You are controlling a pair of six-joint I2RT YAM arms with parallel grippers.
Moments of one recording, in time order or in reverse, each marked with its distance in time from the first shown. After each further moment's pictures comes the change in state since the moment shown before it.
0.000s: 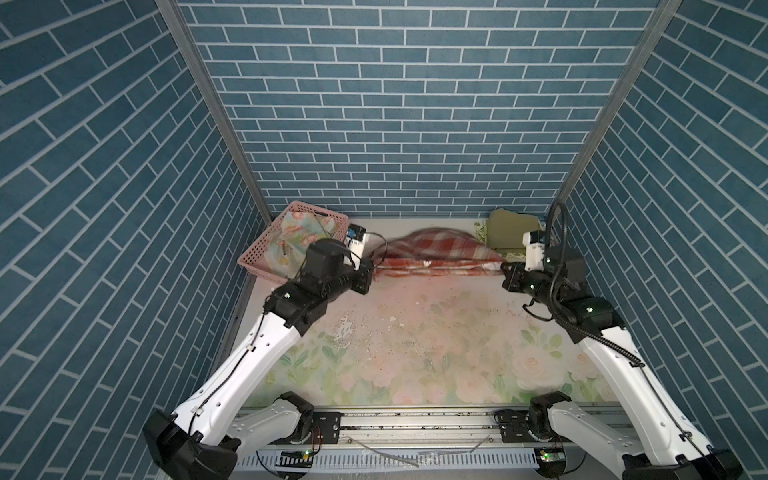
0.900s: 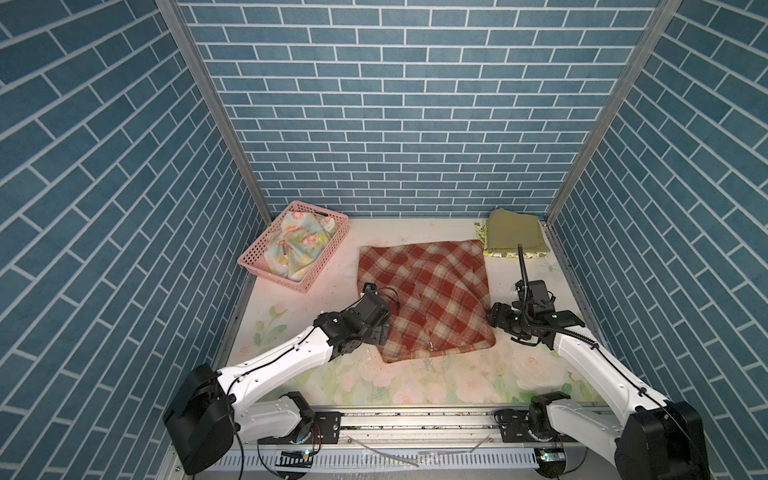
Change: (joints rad) left arm -0.301 0.106 -0.331 -0.113 -0.360 -0.401; right arm -0.040 0.115 -0.351 -0.025 -0.035 0.203
